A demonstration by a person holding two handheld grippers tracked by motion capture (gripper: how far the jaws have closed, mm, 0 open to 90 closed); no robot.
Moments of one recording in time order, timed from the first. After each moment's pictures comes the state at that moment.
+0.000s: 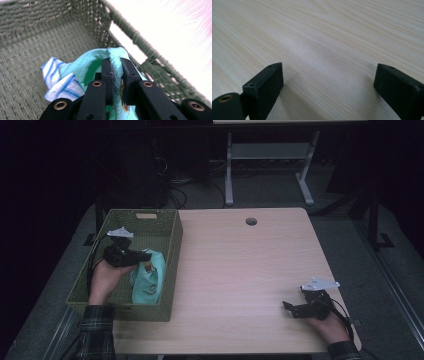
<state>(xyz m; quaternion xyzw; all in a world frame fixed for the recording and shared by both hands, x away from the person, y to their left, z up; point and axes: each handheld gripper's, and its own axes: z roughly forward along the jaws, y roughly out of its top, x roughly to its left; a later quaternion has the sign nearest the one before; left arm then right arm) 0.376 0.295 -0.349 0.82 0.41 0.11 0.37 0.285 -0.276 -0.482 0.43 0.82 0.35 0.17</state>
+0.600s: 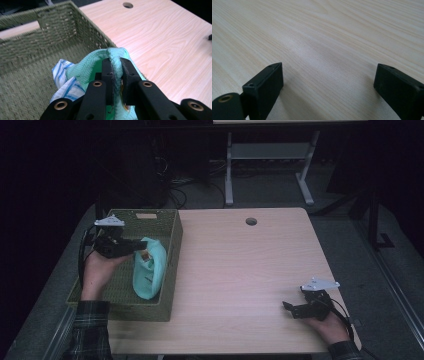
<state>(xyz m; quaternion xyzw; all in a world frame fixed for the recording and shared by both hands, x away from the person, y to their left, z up) 0.373 0.300 -0.305 0.81 0.41 0.14 0.41 0.285 -0.276 -0.482 0.42 0.82 0.35 0.17</state>
